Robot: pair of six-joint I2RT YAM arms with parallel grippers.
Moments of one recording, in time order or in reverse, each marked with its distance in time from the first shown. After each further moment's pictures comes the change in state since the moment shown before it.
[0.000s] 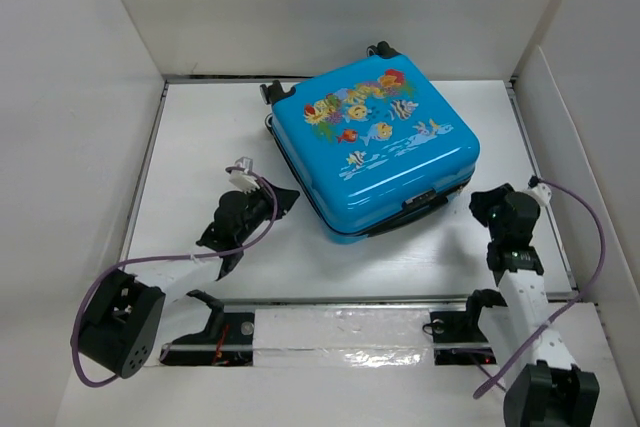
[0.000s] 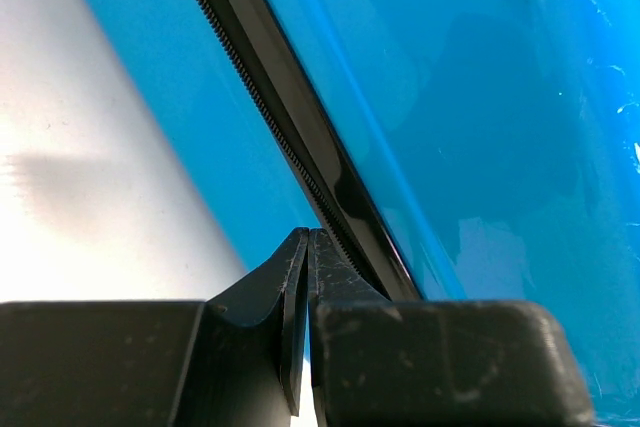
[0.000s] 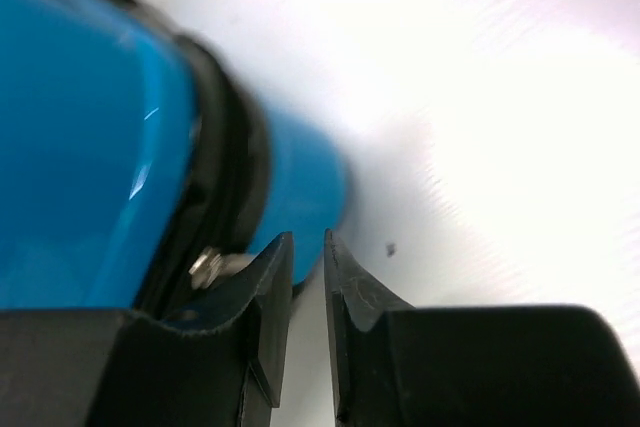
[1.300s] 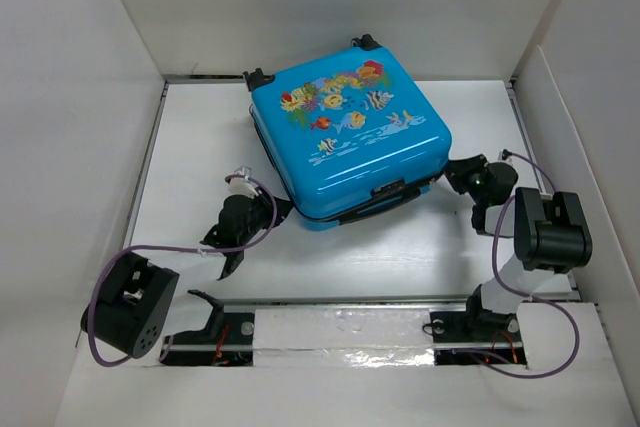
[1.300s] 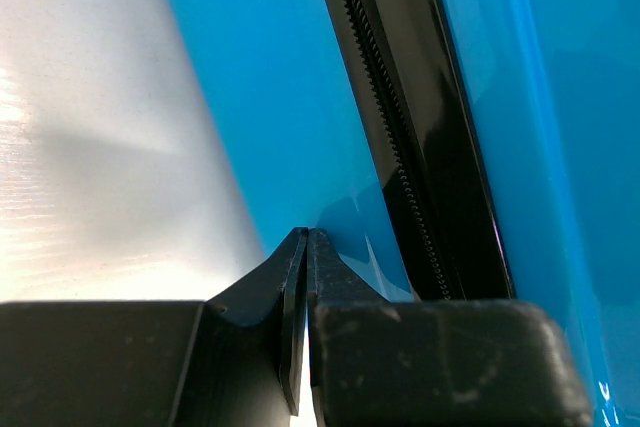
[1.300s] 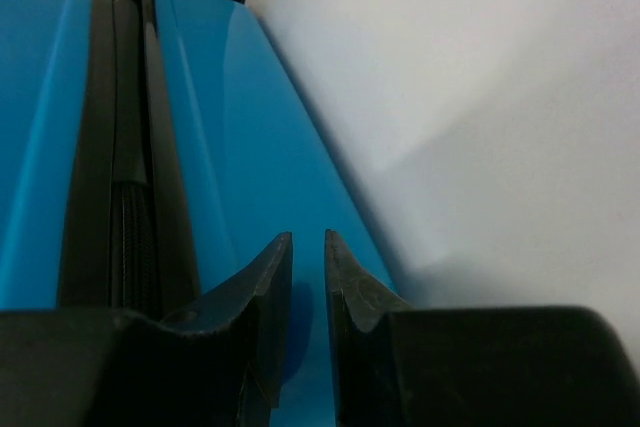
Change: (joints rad) left arm 0.021 0.111 -0.045 0.013 -0.039 -0.031; right arm -0.025 1.034 0.163 0.959 -0.411 0.362
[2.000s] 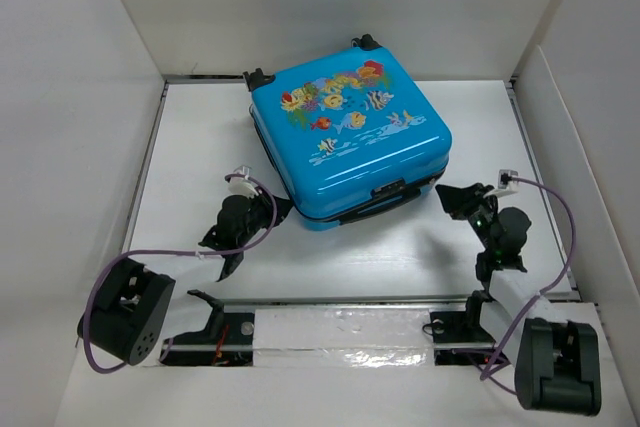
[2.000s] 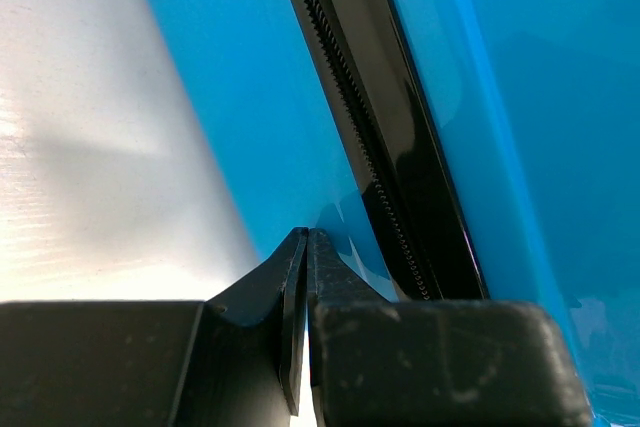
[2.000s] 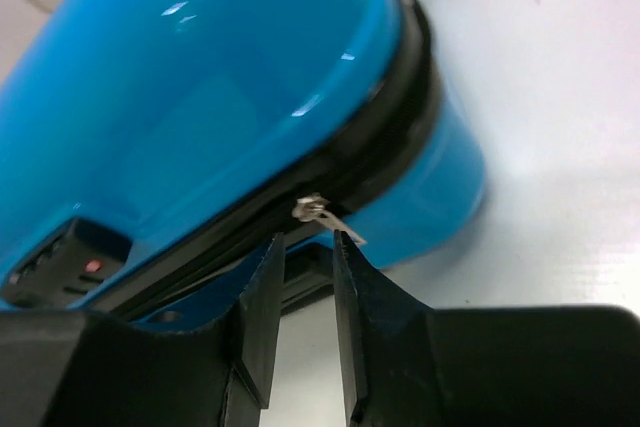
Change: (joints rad) left arm -0.004 -0.037 0.000 -0.012 -0.001 0.031; right arm 0.027 -0.789 -0.380 -0.152 -0.101 -0.386
